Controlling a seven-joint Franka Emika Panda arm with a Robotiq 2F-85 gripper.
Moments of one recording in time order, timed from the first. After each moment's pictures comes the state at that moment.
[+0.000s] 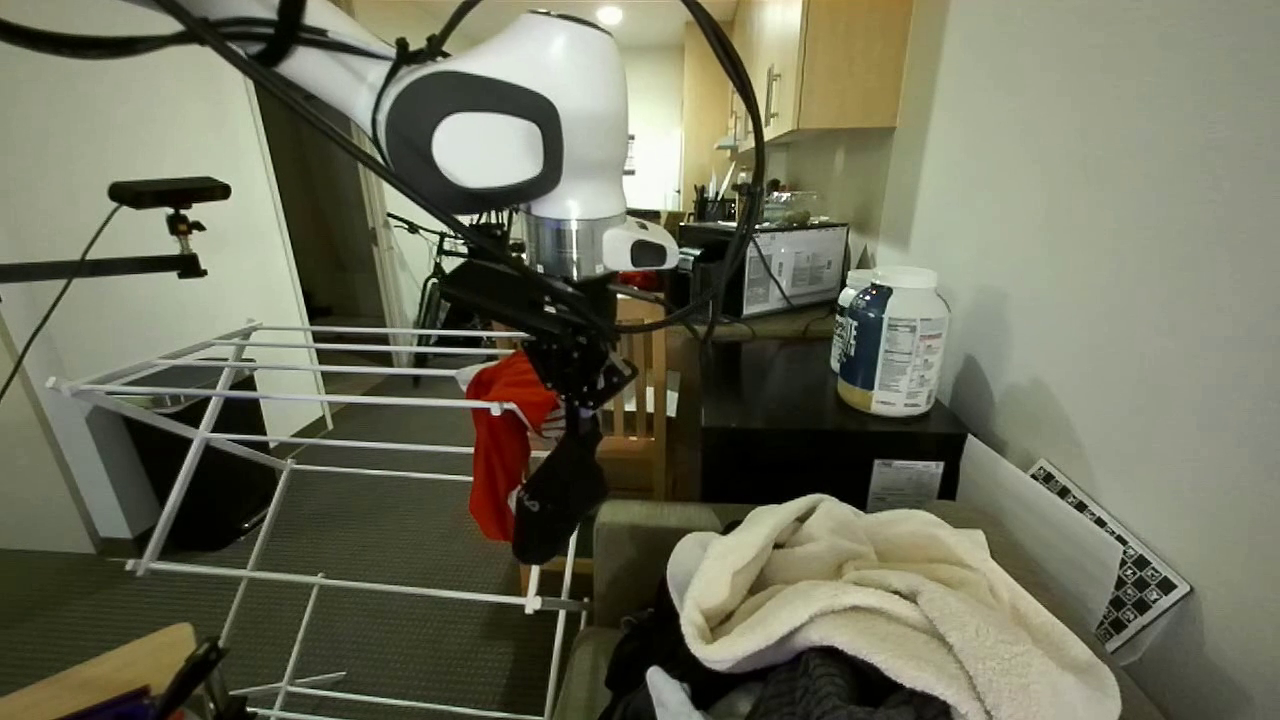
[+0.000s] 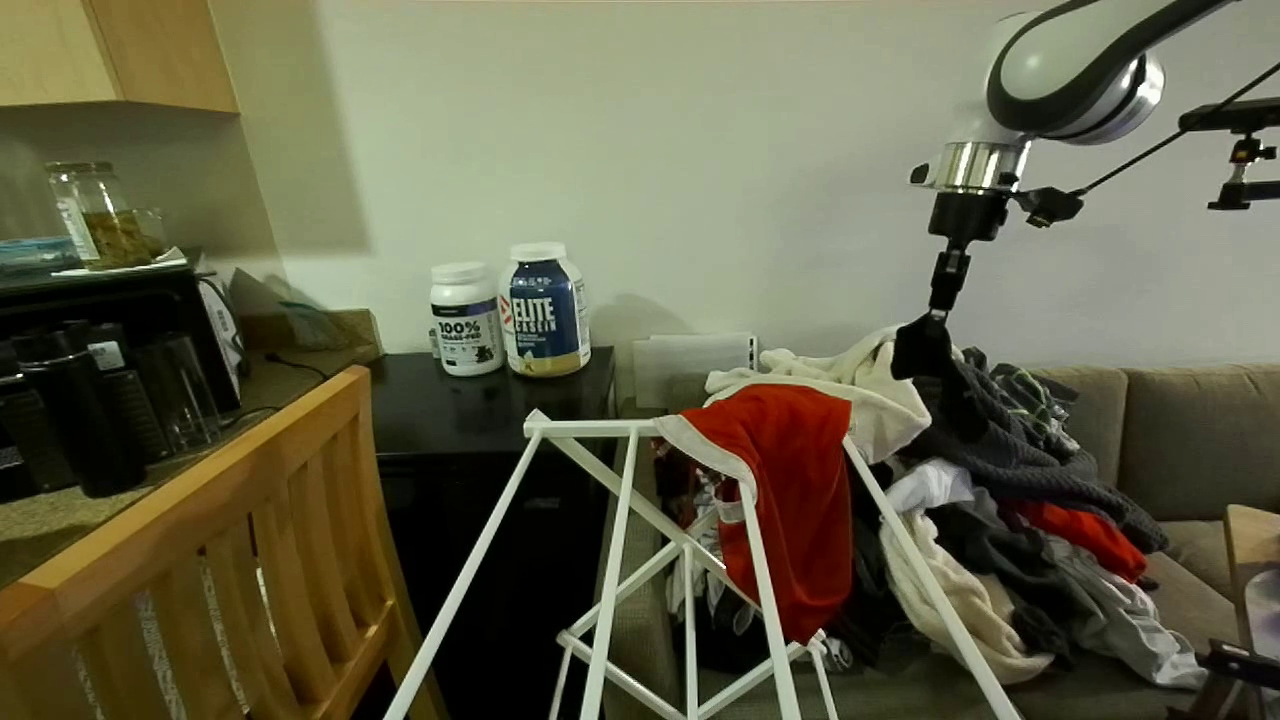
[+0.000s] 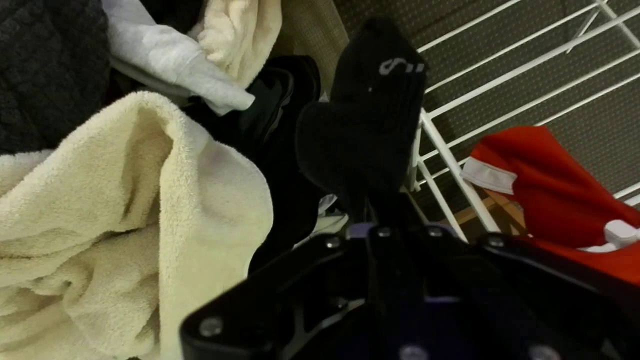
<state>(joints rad) -0.08 -0.20 -0.11 -2.36 0.17 2.19 -0.48</state>
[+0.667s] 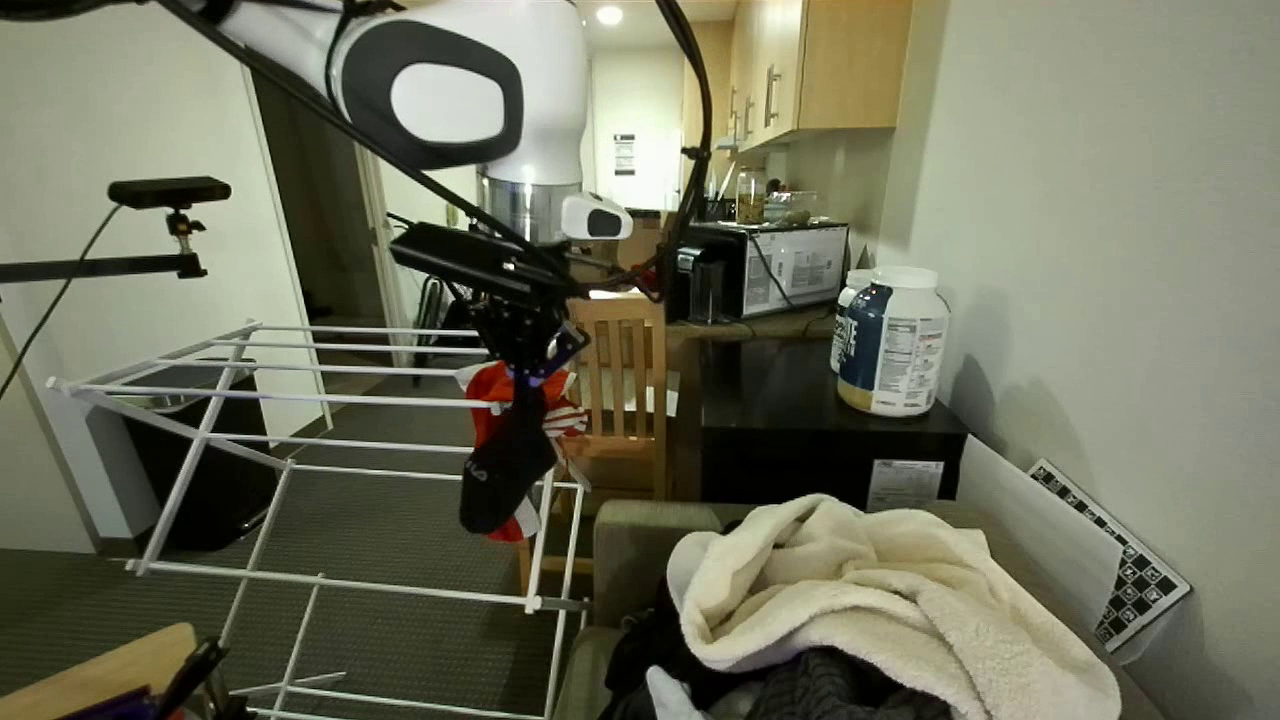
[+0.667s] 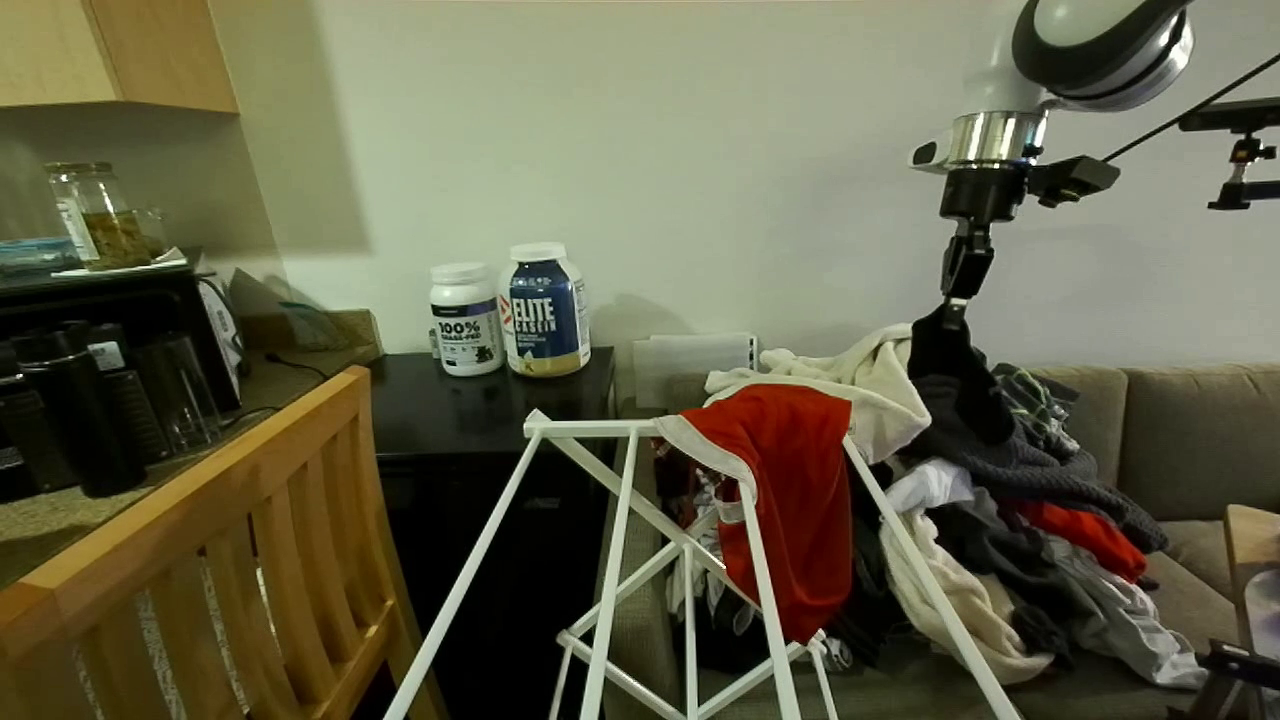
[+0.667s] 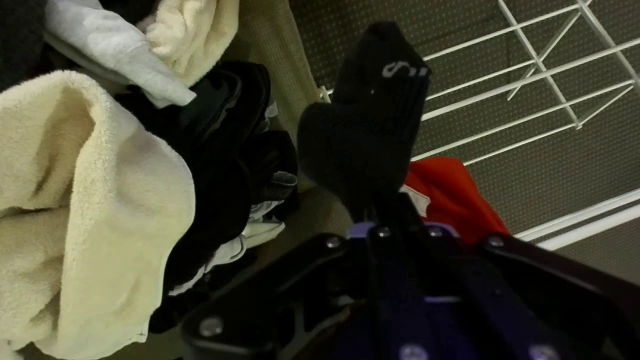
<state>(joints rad) 0.02 -0.29 -0.13 -2.36 0.19 2.07 -0.55</state>
